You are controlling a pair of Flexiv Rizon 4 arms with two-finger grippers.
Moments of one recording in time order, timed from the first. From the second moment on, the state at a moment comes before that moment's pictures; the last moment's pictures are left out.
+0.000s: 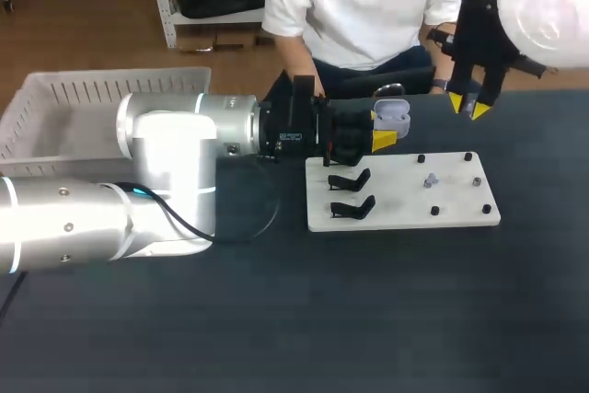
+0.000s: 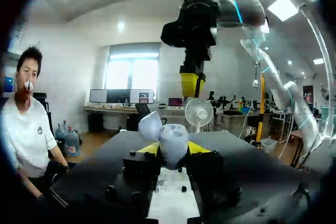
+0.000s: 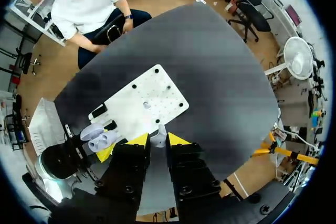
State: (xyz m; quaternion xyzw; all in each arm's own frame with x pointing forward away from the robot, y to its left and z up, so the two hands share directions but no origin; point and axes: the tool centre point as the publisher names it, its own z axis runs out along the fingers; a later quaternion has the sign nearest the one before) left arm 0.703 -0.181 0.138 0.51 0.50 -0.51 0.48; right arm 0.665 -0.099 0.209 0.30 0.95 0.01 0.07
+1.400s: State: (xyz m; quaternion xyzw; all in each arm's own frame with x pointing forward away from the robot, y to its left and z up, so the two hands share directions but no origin) left arm 0.703 -0.181 0.138 0.51 0.50 -0.51 0.48; right arm 0.683 -0.014 0.201 0.20 0.98 0.02 0.06
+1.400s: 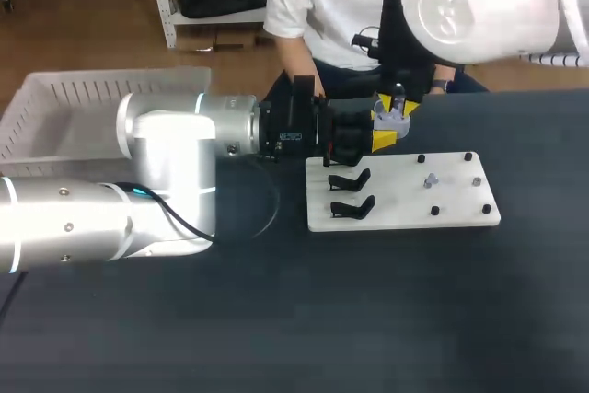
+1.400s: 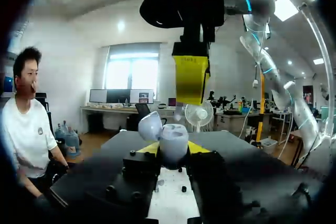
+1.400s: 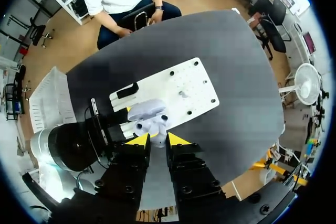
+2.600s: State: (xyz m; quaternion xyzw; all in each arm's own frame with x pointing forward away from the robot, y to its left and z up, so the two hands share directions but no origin) left arm 0.703 -0.181 0.138 0.51 0.50 -0.51 0.48; right arm 0.687 -0.017 0.189 0.19 0.98 0.00 0.04
